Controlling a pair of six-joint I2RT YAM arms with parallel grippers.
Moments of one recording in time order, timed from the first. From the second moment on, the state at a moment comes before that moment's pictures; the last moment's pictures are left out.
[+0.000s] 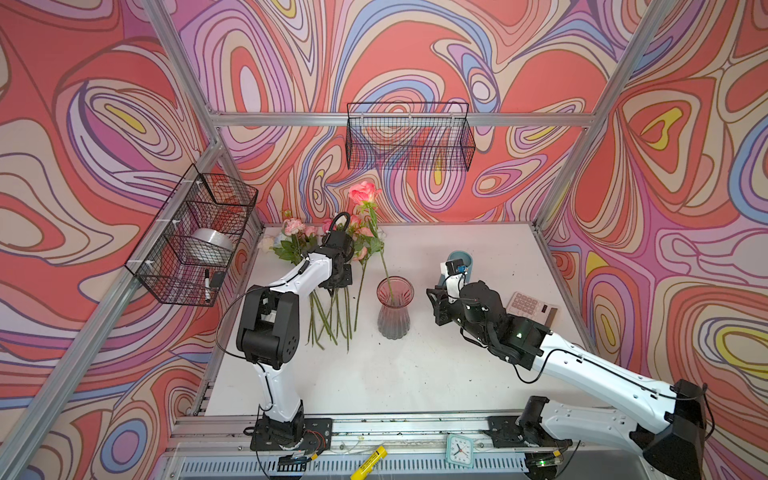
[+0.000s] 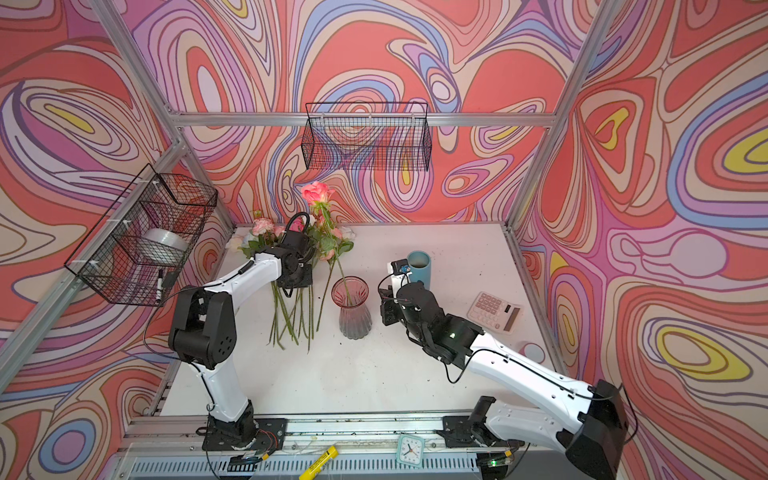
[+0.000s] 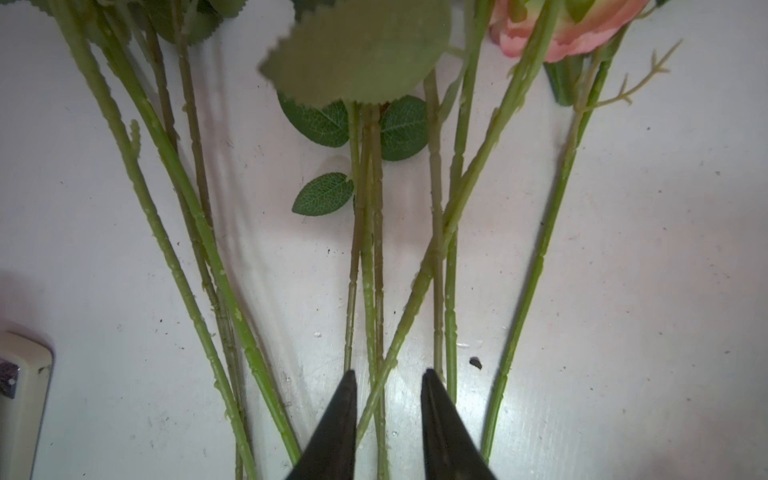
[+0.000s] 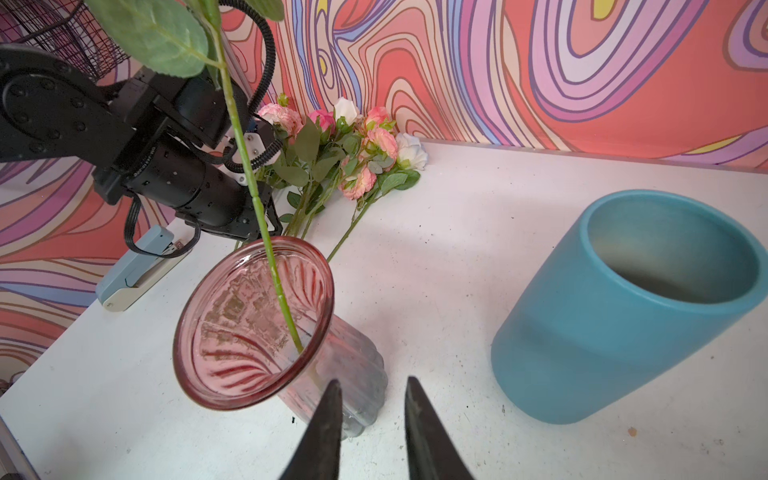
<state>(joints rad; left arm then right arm) -0.25 1.88 1.41 -0.75 -0.16 -0.38 0.86 1.10 0.89 -0.23 0.30 0.33</state>
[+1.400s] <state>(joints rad) -0.26 1.40 1.19 -0.70 0.04 -0.44 0.86 1.15 0.89 -0.23 0.27 0.34</state>
